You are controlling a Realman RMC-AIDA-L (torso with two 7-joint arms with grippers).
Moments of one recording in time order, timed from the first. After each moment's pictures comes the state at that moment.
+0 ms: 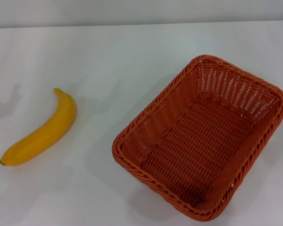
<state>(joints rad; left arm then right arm) -0.27 -2.08 -2.36 -0.29 0.63 -1.71 2.40 0.25 2.00 -0.53 -0.64 1.98 1.55 -2.01</state>
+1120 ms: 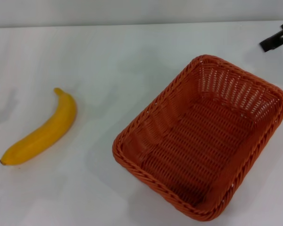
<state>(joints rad) -0.24 -2.08 -2.35 -0.29 0.64 -1.72 2.38 0.88 1.90 -0.89 -1.28 0.59 1.78 -0.73</state>
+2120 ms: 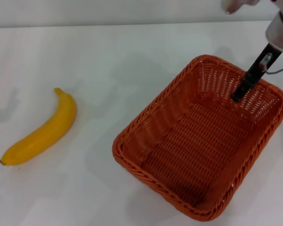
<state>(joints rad) -0.24 -2.08 -2.35 -0.29 0.65 -1.72 2.38 1.11 2.01 -1.11 -0.76 0.29 1.50 -0.72</state>
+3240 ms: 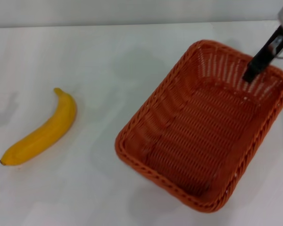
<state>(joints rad) -0.22 -2.08 -2.35 -0.28 0.65 -1.74 2.38 1.14 1.97 -0.97 -0.78 0.26 1.58 -0.66</state>
